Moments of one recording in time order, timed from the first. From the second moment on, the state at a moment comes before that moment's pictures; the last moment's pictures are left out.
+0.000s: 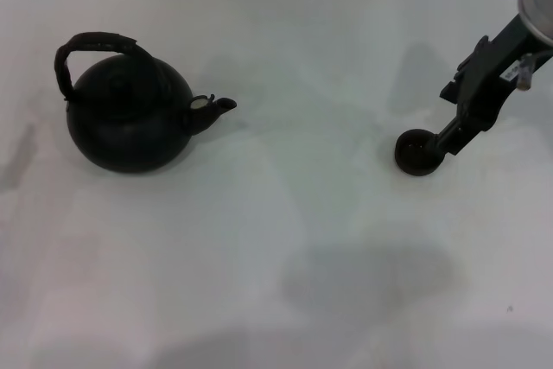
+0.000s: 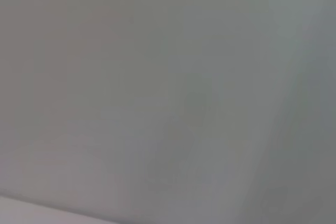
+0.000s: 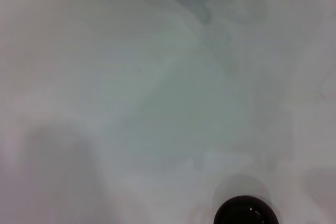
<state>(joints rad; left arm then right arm) -0.14 -2.07 0.45 0.18 1.24 1.42 -0.76 0.77 2.02 -1.36 -1.29 -2.60 -1.79 2.31</state>
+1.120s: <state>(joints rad) -0.15 -2.08 0.46 0.13 1.21 1.41 -0.76 0.78 2.02 -1.73 -1.28 -2.62 -1.61 2.38</state>
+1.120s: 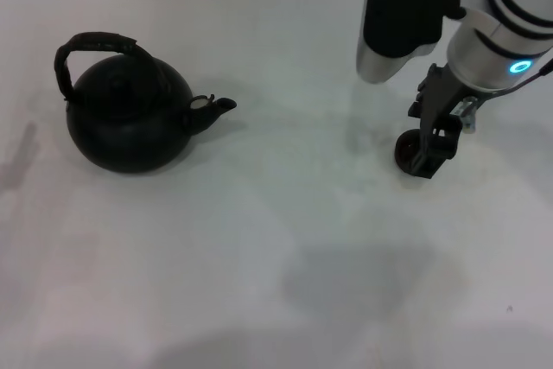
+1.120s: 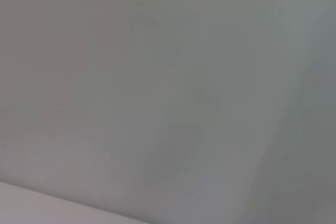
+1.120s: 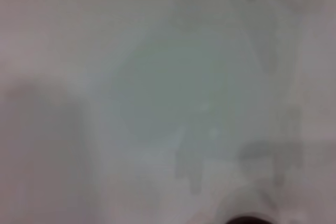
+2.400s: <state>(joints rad) -0.20 -2.08 0.46 0.07 1.11 1.36 -0.75 0.78 2.03 -1.79 -1.18 -2.65 -1.51 2.38</state>
